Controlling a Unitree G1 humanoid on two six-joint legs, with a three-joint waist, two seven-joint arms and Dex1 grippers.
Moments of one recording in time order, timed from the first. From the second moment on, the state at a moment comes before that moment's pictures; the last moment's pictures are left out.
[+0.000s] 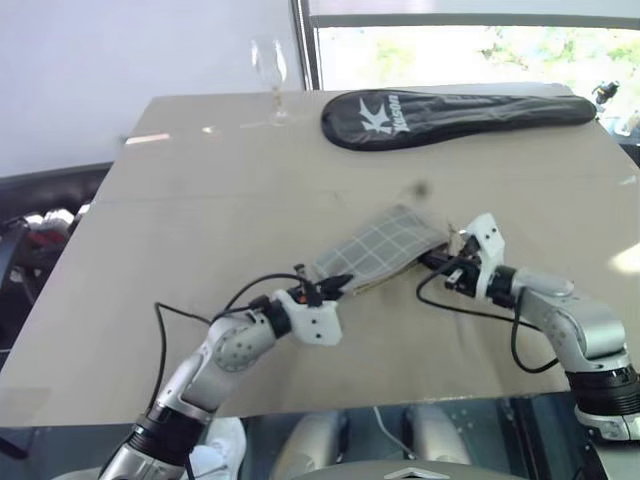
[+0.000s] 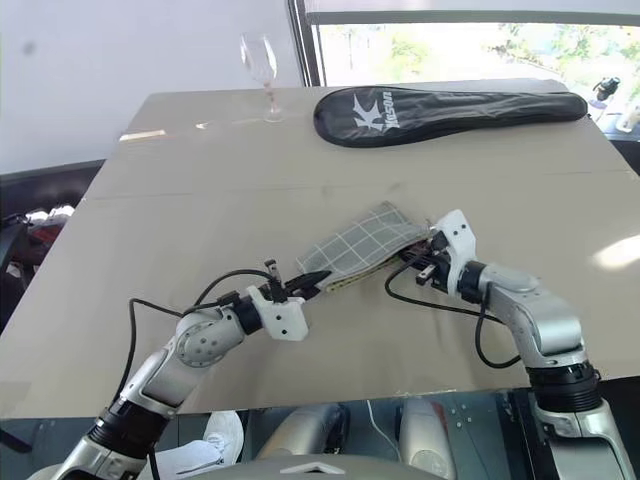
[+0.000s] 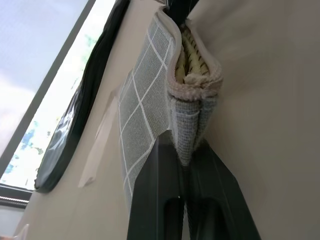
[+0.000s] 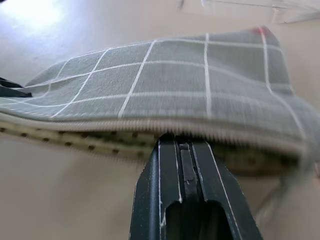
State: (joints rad) left arm -0.09 0.55 -0.27 -0.14 0.34 -0.40 -0.49; right arm -0.31 -0.50 0.05 -0.21 0.44 0.70 0.67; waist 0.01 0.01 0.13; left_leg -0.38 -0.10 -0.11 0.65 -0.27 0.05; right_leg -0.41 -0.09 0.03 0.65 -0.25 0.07
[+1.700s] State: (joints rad) left arm -0.20 0.32 -0.17 -0.41 -0.63 0.68 -0.70; right arm -0.77 -0.71 0.61 -0.08 -0.20 0.47 1.18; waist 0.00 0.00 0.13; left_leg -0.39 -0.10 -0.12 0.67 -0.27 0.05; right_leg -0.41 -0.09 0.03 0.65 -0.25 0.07
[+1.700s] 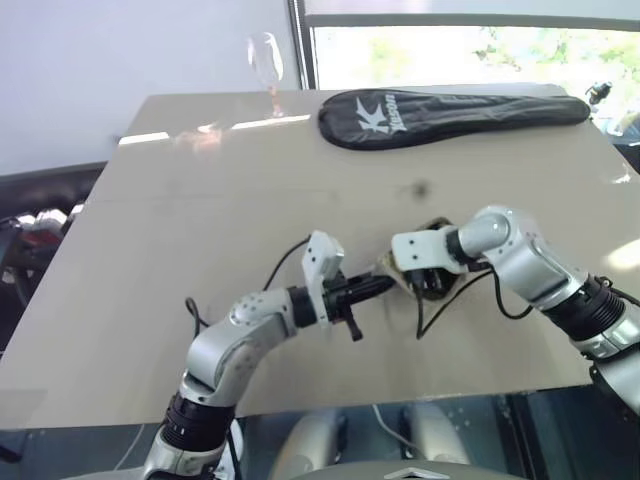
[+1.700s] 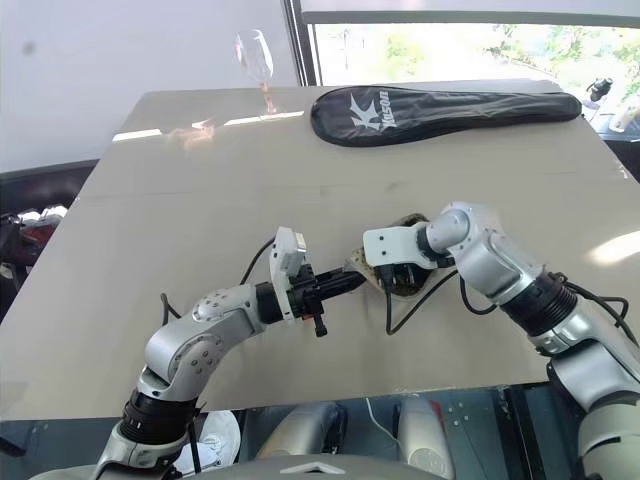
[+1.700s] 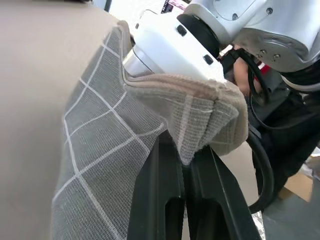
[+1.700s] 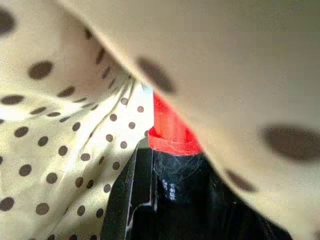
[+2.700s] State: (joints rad) left arm -0.23 0.47 -0.24 -0.38 -0.19 0.34 -0.67; right arm -0.64 -0.73 0.20 -0.42 0.24 0.77 1.12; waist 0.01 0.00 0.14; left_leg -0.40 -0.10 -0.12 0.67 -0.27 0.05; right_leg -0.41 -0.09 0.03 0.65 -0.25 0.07
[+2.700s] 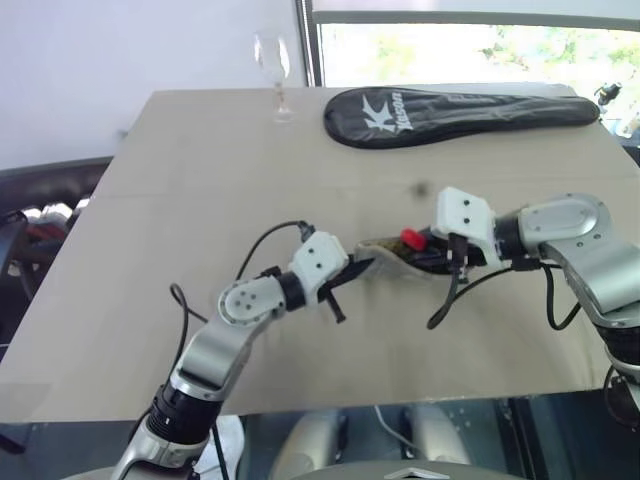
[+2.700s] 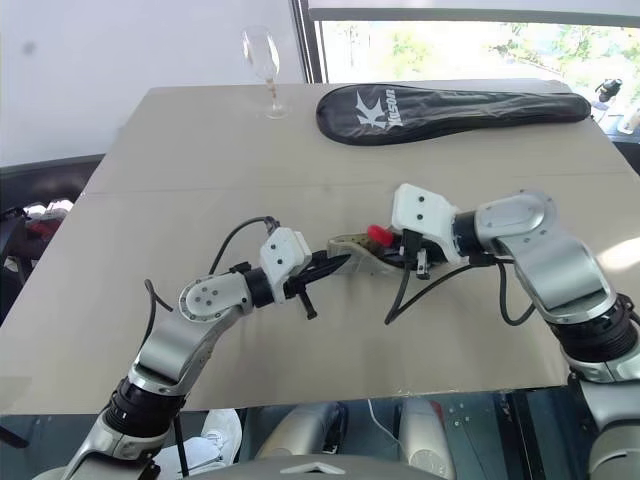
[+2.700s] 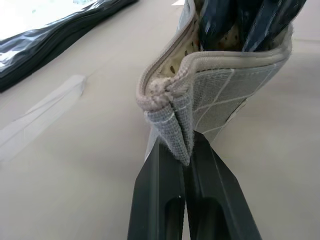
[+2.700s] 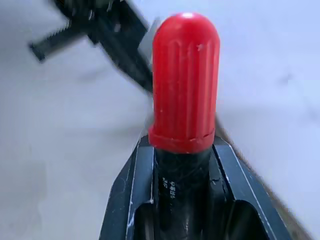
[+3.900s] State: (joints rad) left arm -0.17 0.48 -0.12 -0.38 -0.18 0.34 -0.62; right arm -0.58 -0.90 0.09 0.03 0.11 0.68 0.85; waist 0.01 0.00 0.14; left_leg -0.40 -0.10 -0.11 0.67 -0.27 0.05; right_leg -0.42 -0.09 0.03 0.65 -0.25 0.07
